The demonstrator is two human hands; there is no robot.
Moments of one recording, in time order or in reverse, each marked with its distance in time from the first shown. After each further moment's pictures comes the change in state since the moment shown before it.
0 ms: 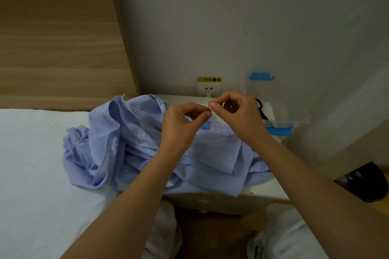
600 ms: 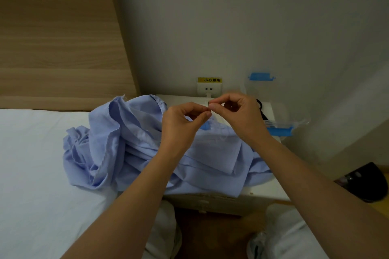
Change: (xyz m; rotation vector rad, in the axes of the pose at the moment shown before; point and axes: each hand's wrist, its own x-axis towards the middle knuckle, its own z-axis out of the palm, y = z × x) left_hand 0.002 -0.002 0.000 0.016 0.022 -0.012; right_hand 0.001 0.001 -0.001 0.051 -0.022 0.054
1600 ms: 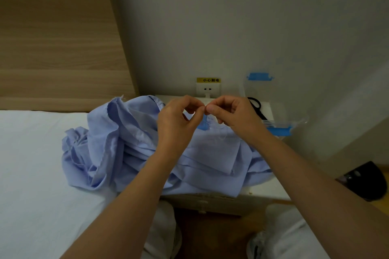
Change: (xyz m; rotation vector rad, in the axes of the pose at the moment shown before) left_hand 0.001 0.002 -0.004 0.181 0.130 0.210; right_hand -0.001 -0.011 -0.002 0.136 -0.168 0.167
